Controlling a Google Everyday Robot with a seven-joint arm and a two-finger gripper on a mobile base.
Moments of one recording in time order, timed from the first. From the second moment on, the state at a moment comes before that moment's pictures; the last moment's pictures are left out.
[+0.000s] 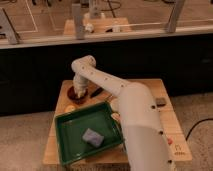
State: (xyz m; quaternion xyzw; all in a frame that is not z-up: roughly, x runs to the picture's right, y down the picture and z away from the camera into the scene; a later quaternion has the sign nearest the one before) arm -0.170 0.028 0.925 -0.26 -0.23 -0.26 0.90
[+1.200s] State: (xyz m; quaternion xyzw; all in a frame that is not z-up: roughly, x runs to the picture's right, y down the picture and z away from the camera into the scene) arm -0.175 0.003 0.889 -0.22 -0.24 -0.27 0.91
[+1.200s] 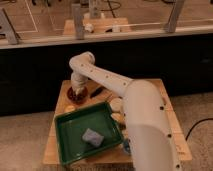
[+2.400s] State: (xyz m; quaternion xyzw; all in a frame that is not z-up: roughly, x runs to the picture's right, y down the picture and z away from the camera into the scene) arm -0.115 -0.060 0.791 -0.12 -0.18 -0.23 0.95
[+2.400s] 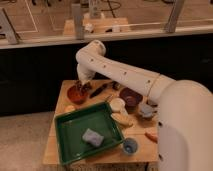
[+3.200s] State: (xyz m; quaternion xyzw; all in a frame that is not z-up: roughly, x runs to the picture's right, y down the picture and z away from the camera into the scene) arm -0.016 -0.068 0.798 -0.14 -0.08 -0.12 0.98
